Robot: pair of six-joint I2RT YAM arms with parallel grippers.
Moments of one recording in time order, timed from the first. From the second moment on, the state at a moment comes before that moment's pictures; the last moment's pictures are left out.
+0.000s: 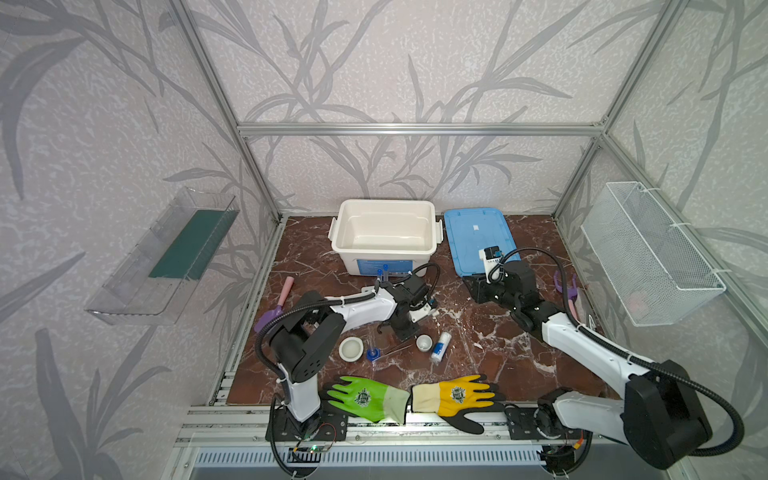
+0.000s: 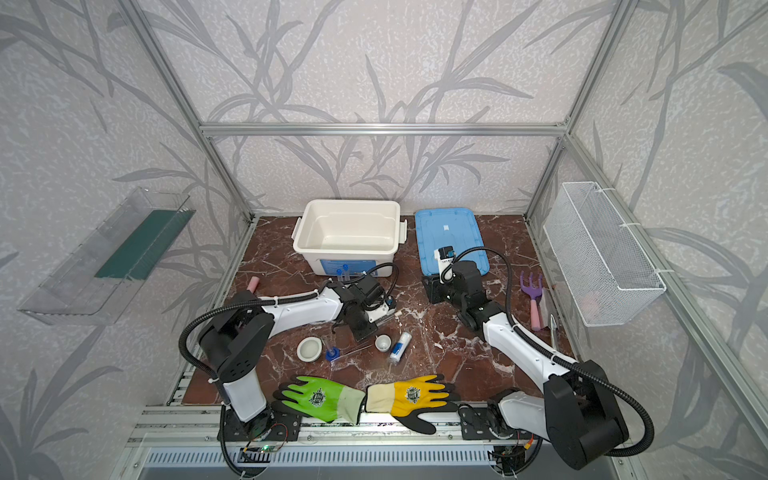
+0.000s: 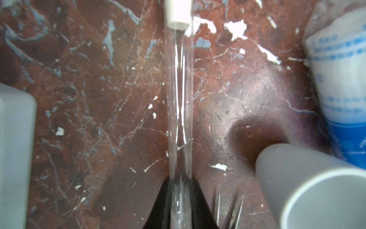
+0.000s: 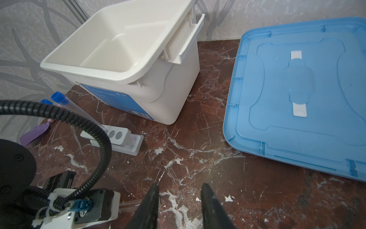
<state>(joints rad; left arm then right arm) -0.77 1.81 1.11 -0.65 0.06 0.26 0.37 1.23 0.67 0.07 -0.22 0.26</state>
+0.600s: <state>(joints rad) -0.68 1.47 1.07 -0.57 0.10 0.21 0.35 1.28 0.87 -0.09 -0.49 0.27</state>
